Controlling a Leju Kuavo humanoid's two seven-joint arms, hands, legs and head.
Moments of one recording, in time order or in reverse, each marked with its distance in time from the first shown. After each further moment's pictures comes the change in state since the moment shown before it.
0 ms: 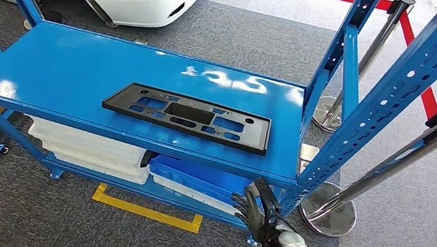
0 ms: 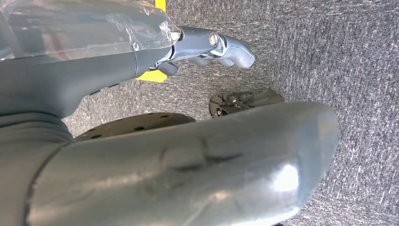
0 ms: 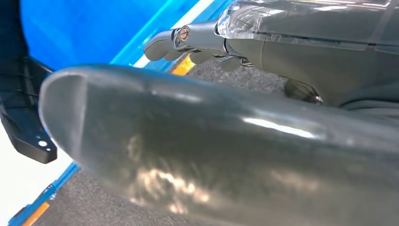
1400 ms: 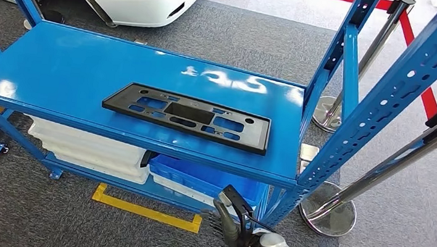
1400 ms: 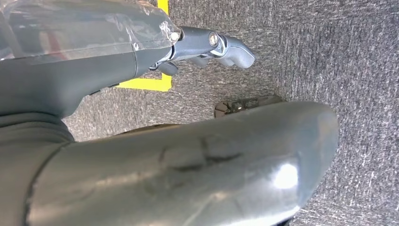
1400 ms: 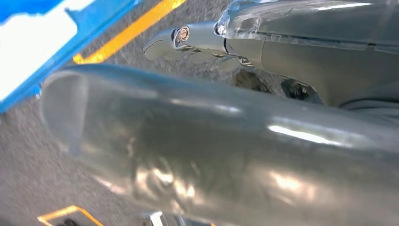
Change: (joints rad) left arm 0.000 0.013 -0.017 0.006 -0.034 -0.008 0.017; right arm -0.016 0.074 0.139 0.024 -0.027 0.164 0.094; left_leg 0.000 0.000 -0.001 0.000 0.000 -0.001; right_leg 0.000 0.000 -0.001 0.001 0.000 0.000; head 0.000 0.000
